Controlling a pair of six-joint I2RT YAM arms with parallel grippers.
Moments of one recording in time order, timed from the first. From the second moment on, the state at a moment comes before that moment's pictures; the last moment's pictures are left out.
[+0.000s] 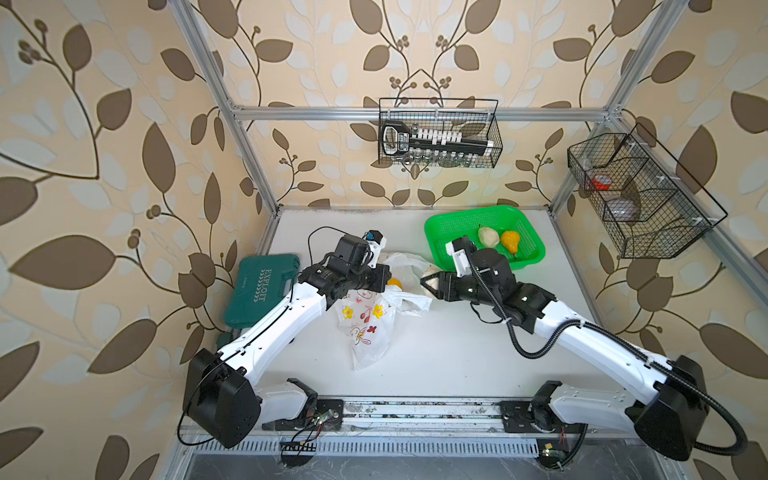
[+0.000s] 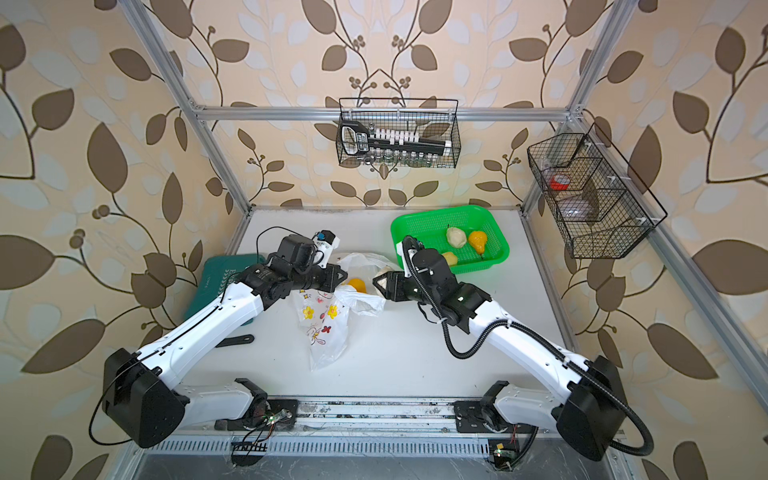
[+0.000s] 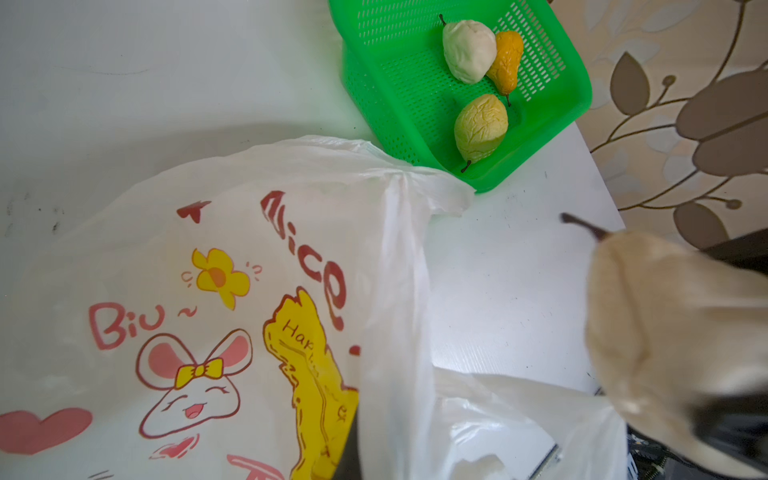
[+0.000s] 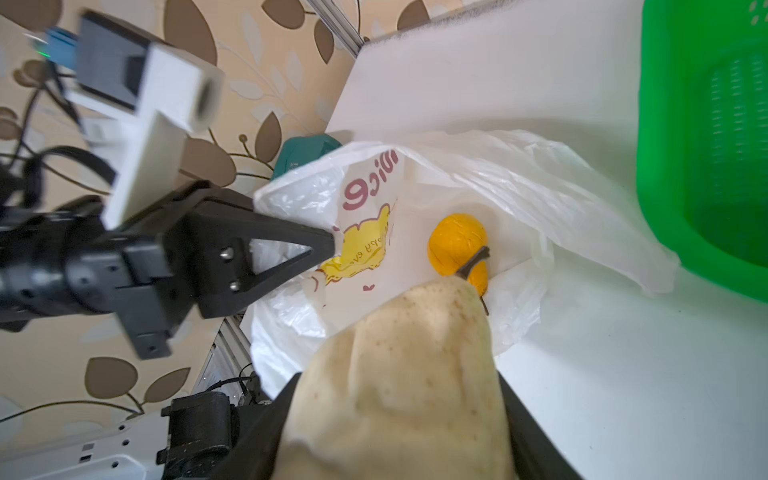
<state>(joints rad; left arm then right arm) -0.48 1.27 1.06 -0.53 0.29 -0.31 0.69 1.27 0.97 -0.27 -0.17 0.66</state>
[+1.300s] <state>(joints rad) -0.52 1.26 1.04 -0.46 0.36 -0.36 0.83 1.88 1.25 -0.02 0.02 0.70</state>
